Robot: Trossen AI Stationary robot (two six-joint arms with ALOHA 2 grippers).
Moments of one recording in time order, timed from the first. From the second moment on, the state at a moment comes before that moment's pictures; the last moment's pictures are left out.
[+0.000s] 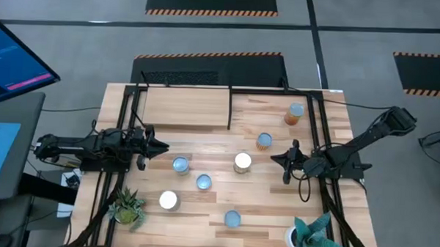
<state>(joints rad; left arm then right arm) 0.01 0.04 0.01 0.02 0.01 -0.34 0.46 0.80 0.01 0.31 0.73 0.44</state>
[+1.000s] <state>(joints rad) 0.01 0.04 0.01 0.02 -0.05 -0.61 0.46 0.80 0.01 0.31 0.73 0.44</state>
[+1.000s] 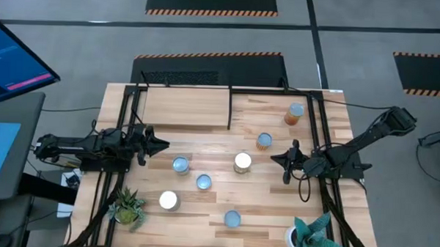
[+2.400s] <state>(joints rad) 0.01 0.09 0.01 0.02 -0.03 -0.93 0.38 0.80 0.04 0.42 0.70 1.32</state>
